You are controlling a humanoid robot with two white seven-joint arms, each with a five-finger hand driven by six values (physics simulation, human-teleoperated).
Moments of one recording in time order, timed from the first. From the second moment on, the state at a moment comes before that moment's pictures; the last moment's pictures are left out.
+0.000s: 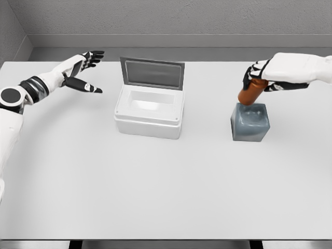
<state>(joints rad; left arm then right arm) -0.86 0.36 -0.39 -0.53 0.10 -0.36 -0.61 -1.50 -1.07 1.69 -1.43 0.07 -0.61 0.18</state>
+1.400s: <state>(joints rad) -0.88 0.37 -0.45 -0.54 0.10 -0.36 -0.61 -1.49 -0.79 1.64 -1.47 0.04 -0.61 0.18</state>
